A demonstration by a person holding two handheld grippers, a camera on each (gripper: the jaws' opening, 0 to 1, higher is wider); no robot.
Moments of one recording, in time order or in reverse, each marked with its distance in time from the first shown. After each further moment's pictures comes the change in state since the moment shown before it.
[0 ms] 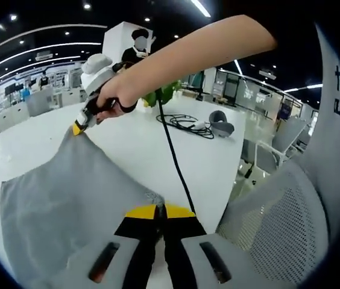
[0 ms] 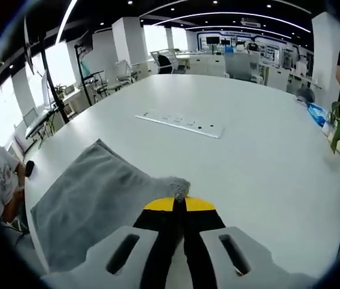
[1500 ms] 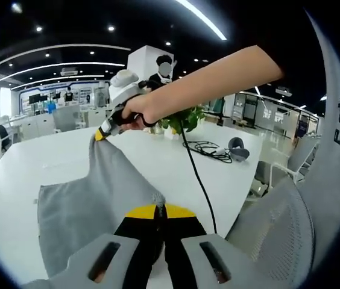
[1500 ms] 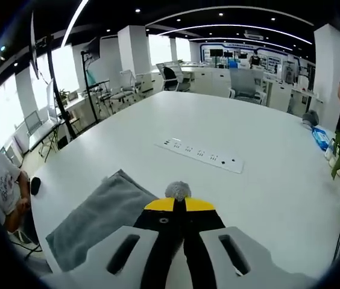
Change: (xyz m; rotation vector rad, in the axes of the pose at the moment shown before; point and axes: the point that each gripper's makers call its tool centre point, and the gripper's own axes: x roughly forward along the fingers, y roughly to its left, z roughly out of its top) left arm -0.090 0.054 0.015 -0.025 -0.165 0.145; right arm -0.004 0.069 0.075 -0.024 -0.084 -0.006
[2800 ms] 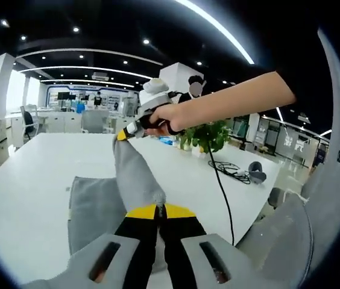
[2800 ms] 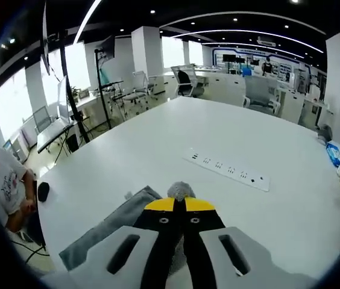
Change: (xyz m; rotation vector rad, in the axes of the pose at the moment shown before) left arm -0.063 0.067 -0.007 -0.151 -0.126 0.175; right arm 0.025 0.073 0.038 -0.056 -0.024 0.066
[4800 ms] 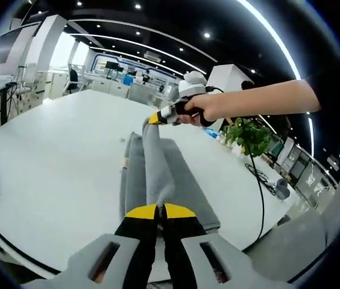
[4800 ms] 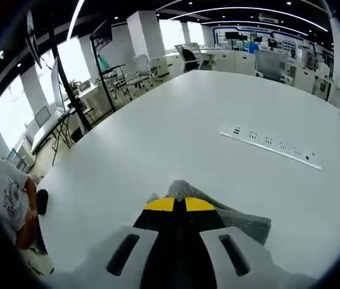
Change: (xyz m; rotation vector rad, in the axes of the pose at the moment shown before) left arm -0.039 0.110 -0.092 -0.320 0.101 0.227; right arm 0.110 0.080 -0.045 0.106 0.142 0.060
